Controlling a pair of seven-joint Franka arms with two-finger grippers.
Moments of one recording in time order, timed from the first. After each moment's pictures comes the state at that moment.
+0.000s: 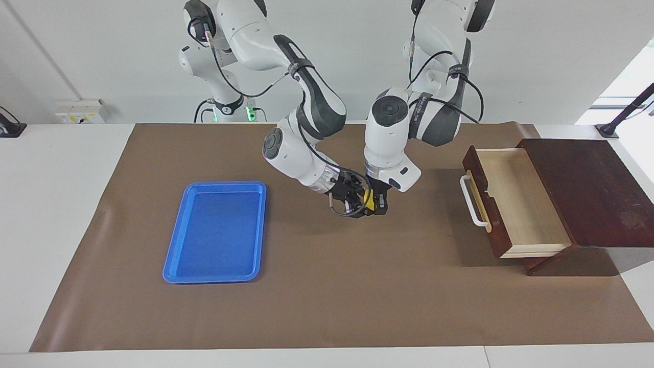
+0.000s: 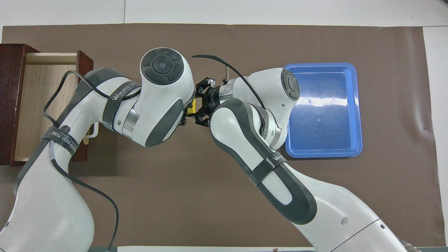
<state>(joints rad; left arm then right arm) -0.47 0.37 -0.11 -1.59 0.11 1.94 -2.08 0.60 0.51 -0.06 -1.60 0.96 2.34 1.53</state>
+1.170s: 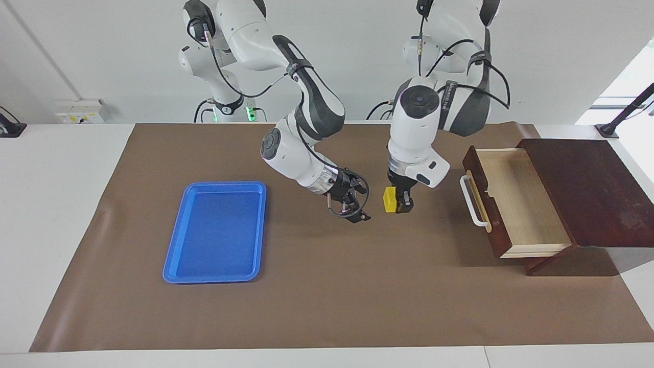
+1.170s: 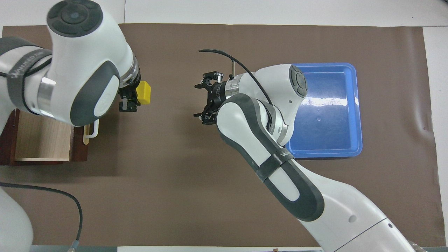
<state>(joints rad) -0.30 0.31 -0.09 -1.43 0.11 1.66 -1.89 0.58 0.49 -0.07 -1.59 0.96 2.34 1.53</state>
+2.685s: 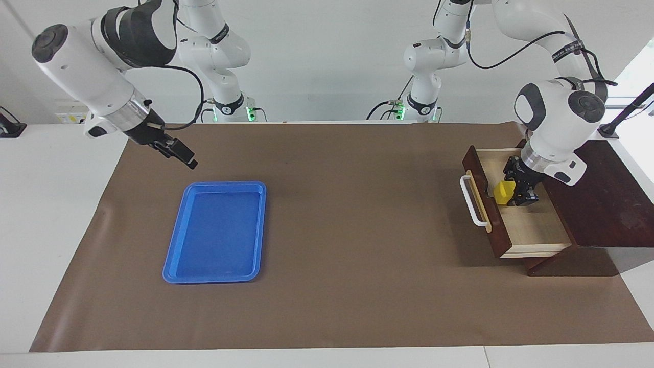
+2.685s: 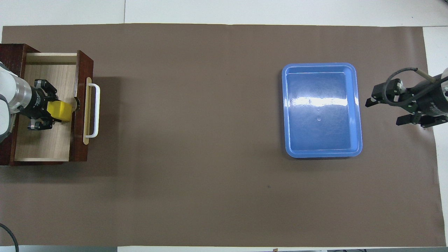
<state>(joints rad) 0.13 0.13 -0.08 -1.90 0.07 2.02 -1.45 0.01 -0.01 -0.09 -1.72 0.17 1.64 0.33</state>
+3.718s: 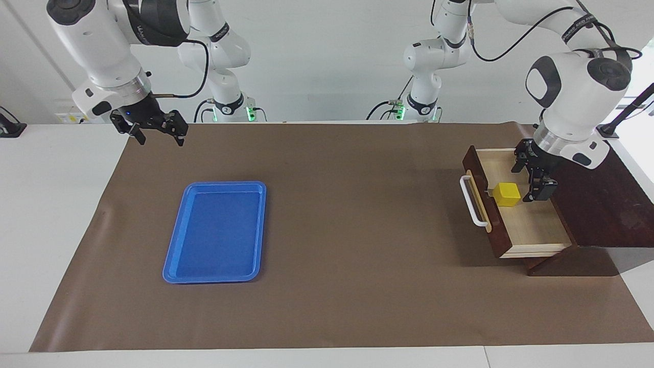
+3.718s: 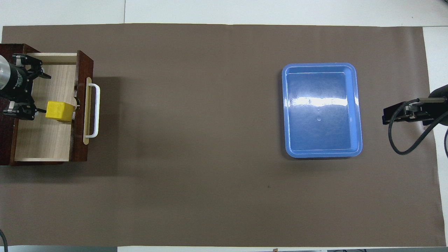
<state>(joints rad) 0.06 0.13 -0.11 -1.64 0.08 1.80 -1.48 0.03 -0.05 -0.05 -1.72 -0.02 1.58 0.04</state>
